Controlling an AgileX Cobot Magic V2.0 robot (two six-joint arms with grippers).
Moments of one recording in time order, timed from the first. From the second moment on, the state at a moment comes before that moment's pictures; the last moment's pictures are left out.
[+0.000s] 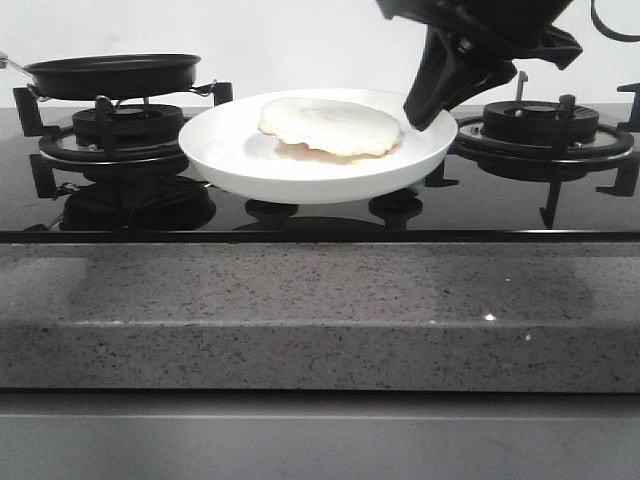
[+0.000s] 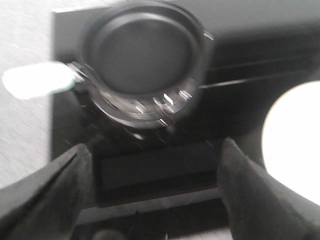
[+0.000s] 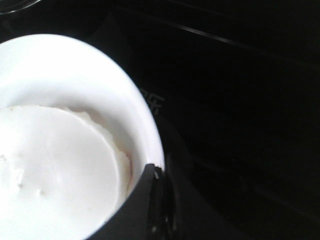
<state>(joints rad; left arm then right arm) -0.28 1.18 -1.32 0.01 0.93 -0.06 0.32 1.61 -1.27 0.44 0.62 -0.26</state>
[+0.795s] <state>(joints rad) -0.33 0.80 -0.88 -0.01 0.77 -0.11 0.26 1.63 -1.47 0.44 0.77 -0.26</state>
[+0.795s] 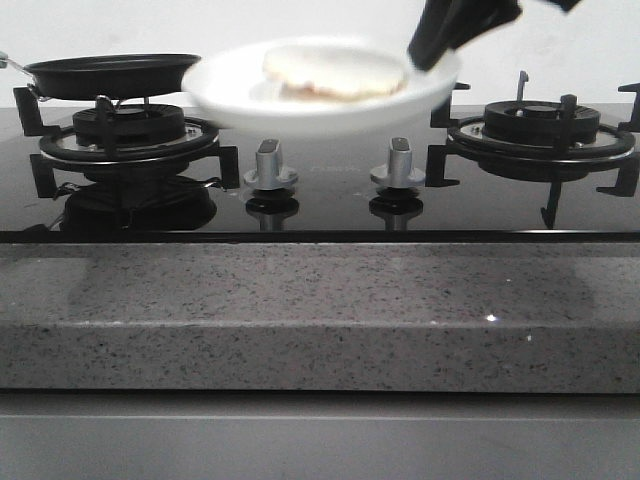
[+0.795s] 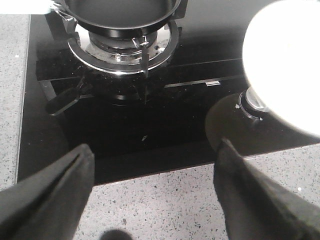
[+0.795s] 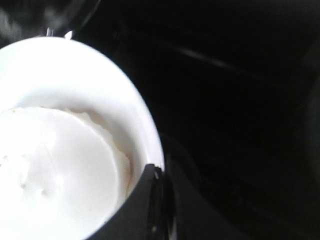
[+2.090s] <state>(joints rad) -0.33 0.80 -0.88 -0.01 0.73 -0.11 0.19 2.08 -1.88 0.50 0.84 -0.26</state>
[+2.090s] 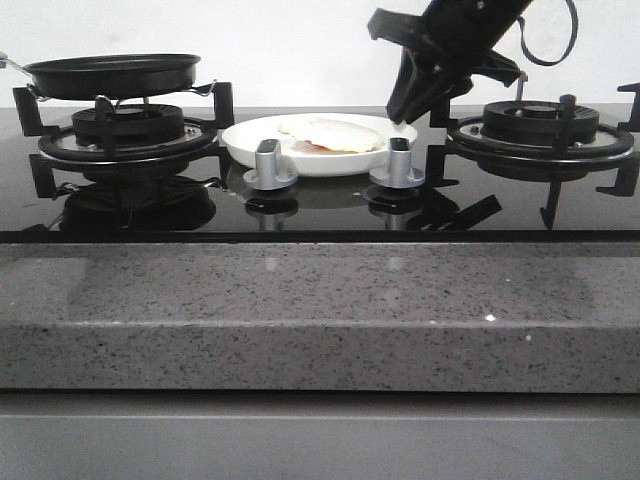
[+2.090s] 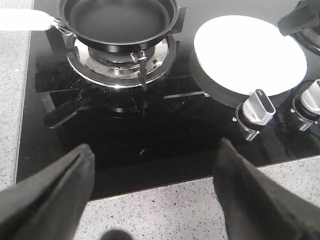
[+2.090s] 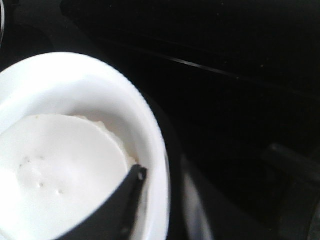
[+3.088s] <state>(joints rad) -0.33 0.80 -0.88 -0.01 0.73 -0.11 0.19 1.19 -1.23 0.35 0.93 -0.26</state>
